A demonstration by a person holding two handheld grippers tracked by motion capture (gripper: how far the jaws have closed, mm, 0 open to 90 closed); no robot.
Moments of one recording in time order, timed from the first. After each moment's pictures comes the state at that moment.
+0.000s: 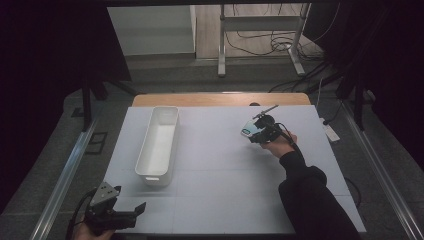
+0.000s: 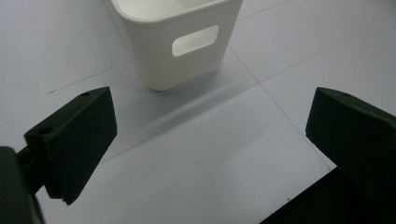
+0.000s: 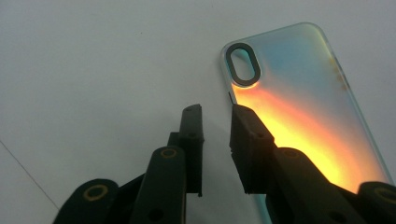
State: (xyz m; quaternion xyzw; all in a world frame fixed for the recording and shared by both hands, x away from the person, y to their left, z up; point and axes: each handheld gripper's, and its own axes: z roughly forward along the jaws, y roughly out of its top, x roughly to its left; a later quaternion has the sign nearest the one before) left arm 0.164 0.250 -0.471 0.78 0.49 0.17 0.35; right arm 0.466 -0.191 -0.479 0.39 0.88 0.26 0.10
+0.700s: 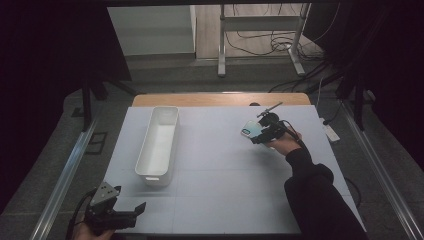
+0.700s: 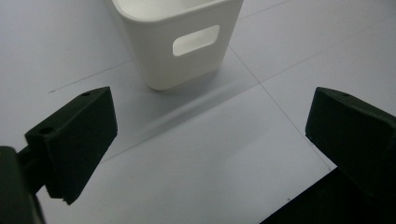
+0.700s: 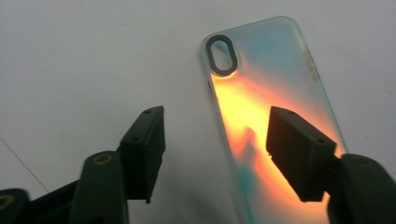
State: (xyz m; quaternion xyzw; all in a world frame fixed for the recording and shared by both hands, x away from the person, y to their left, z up) left arm 0.165 0.250 -0.471 0.78 0.50 0.17 0.35; right arm 0.471 -0.205 -0.471 0.38 0.89 0.24 0.10
